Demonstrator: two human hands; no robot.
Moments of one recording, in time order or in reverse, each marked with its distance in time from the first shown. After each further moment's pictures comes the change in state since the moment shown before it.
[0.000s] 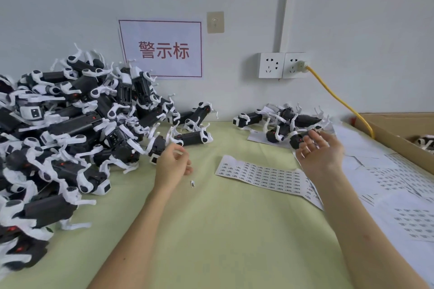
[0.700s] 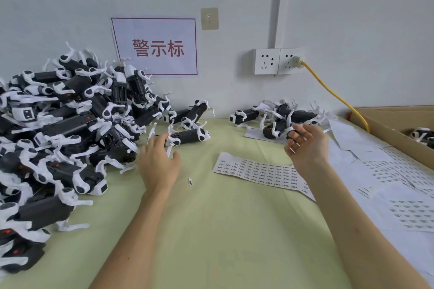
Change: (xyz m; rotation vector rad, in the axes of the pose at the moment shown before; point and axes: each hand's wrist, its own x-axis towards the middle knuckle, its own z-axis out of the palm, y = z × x) left_hand -0.003 -0.001 -0.009 0.673 0.327 0.314; right_hand -0.005 0.011 0.009 -0.159 -0.088 -0.029
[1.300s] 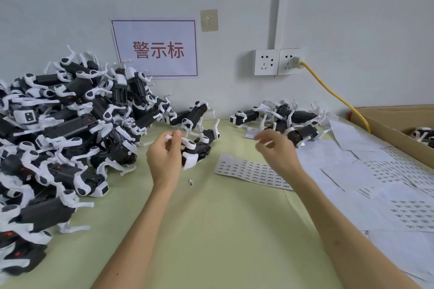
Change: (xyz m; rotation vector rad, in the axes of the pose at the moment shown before) left_hand -0.005 0.034 -0.018 -0.750 0.058 -0.121; right_hand -0.015 0.038 0.017 -1.188 -0.239 -0.545
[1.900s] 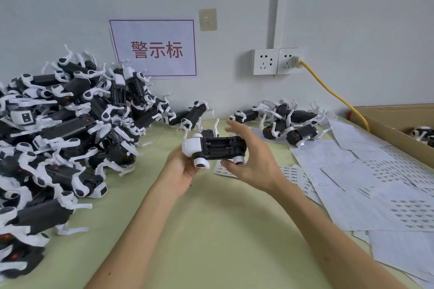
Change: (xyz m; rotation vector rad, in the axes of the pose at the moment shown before) left_hand -0.009 0.020 0.011 -0.848 -0.538 -0.685; right_hand -0.026 -0.031 0.027 0.011 -0.130 -0.459
